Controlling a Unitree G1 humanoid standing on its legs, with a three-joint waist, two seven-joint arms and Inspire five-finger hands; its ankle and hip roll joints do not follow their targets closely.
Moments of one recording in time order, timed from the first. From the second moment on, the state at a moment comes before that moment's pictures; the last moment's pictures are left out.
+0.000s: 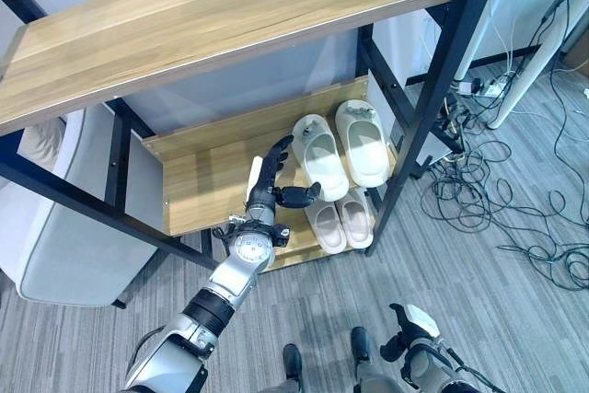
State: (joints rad) left arm -0.54 0.23 -0.45 0.42 -0.20 -0.04 0.43; right arm -0.20 -0.28 0.46 1.10 -0.33 0.06 -0.35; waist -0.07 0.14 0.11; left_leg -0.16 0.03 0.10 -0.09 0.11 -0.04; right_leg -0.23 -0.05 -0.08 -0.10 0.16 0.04
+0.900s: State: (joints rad) left arm -0.59 0.18 -0.51 0.46 -0.19 -0.02 0.45; right arm -0.20 -0.26 0.47 1.10 -0.30 0.06 -0.35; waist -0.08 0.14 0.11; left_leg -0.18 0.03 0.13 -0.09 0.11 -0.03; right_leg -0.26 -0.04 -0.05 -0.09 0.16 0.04
